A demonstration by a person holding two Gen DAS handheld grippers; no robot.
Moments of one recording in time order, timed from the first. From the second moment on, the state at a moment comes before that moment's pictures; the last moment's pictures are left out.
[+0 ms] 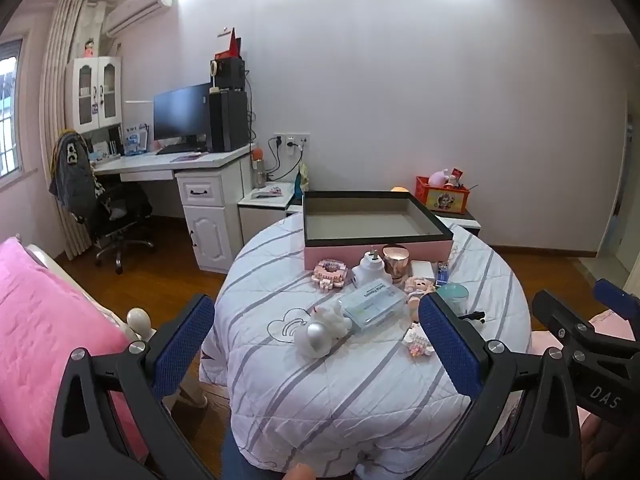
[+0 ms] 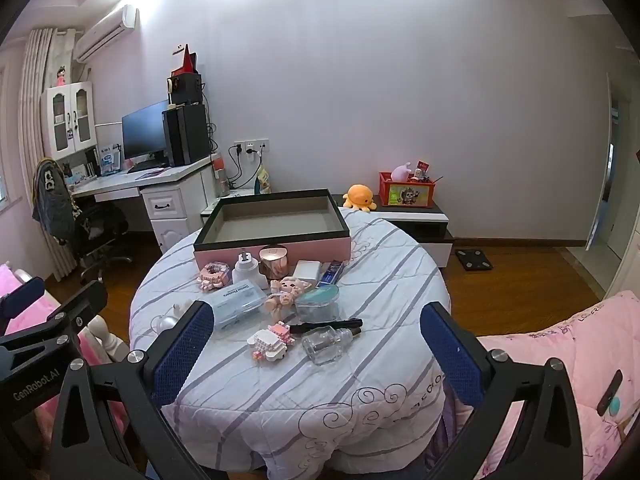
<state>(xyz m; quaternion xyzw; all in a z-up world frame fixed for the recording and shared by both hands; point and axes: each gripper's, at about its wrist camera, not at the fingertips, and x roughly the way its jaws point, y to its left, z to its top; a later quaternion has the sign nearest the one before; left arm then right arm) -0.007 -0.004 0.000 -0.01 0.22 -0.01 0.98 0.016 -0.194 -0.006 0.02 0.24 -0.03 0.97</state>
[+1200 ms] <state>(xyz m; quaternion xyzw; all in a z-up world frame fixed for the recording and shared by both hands) -0.018 0.000 0.022 -0.01 0.19 -0.01 0.98 0.004 -0.184 0.002 0.01 0.22 -0.02 0.97</state>
